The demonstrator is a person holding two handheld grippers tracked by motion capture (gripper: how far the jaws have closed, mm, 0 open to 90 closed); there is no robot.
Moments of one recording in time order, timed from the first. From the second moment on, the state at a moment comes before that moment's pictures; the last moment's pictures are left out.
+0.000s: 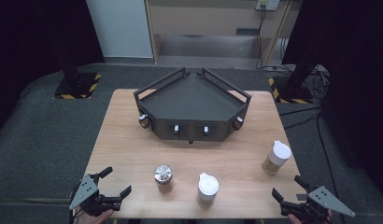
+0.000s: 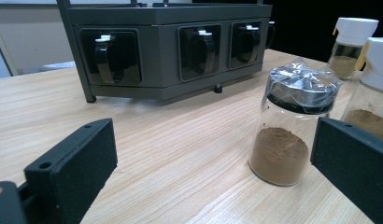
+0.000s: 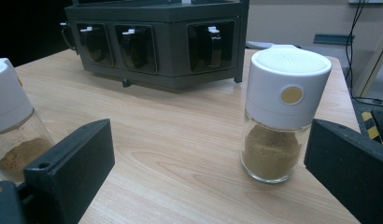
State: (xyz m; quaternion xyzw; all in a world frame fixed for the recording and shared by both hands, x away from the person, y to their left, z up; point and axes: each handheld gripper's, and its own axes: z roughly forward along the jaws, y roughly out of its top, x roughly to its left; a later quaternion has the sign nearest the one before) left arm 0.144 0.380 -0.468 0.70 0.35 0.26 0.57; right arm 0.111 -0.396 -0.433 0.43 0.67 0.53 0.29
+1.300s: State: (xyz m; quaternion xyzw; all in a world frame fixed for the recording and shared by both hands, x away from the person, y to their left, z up) left arm 0.148 0.376 -0.457 0.70 0.33 0.24 0.58; right arm 0.119 -0.398 -0.435 0.41 0.68 0.53 0.29
